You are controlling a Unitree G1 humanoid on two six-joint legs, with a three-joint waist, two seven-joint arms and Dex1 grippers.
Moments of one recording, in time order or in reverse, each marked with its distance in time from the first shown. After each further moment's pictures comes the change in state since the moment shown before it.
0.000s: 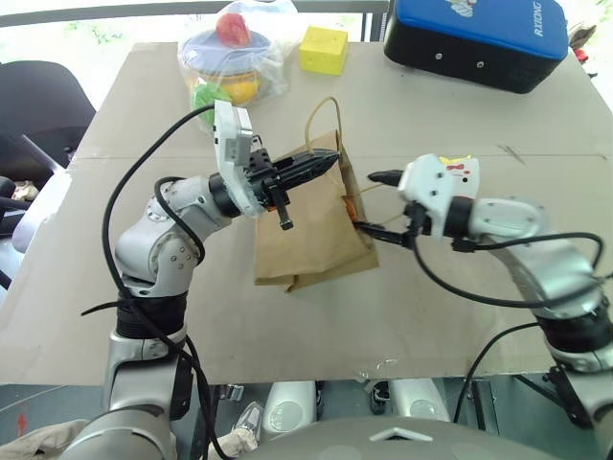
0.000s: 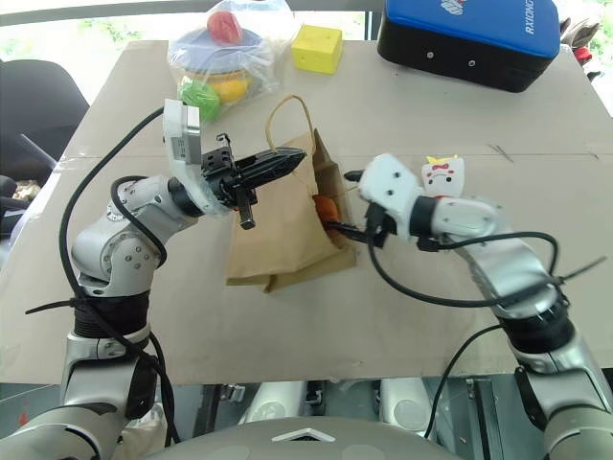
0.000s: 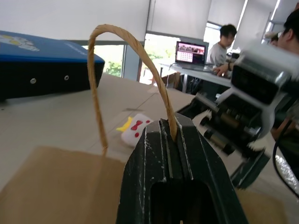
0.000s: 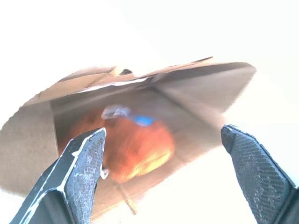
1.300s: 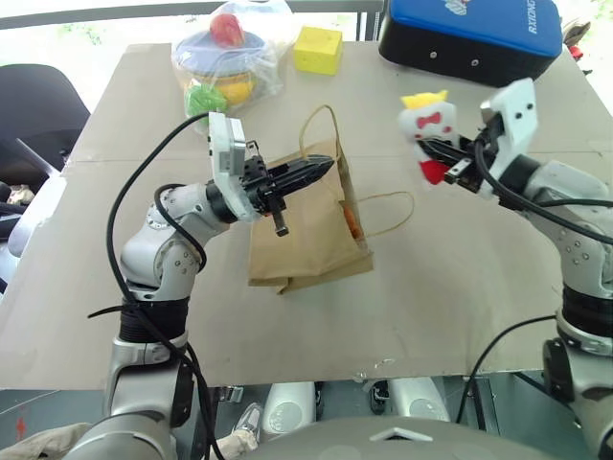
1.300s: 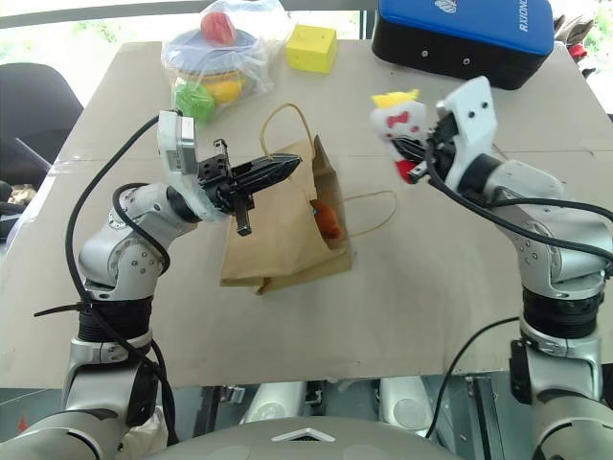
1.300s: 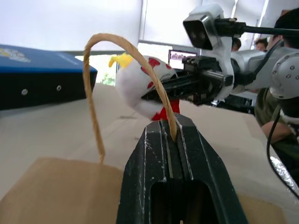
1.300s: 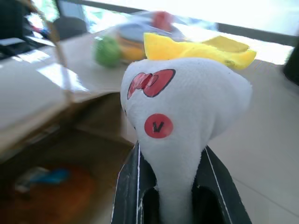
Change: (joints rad) left arm 0.007 -0.069 0.008 -0.002 -0.031 -0.057 -0.027; right arm -0.164 0.169 -0.155 0.122 0.157 0.288 -0.176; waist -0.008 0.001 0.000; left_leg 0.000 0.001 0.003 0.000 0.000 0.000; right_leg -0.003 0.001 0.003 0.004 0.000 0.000
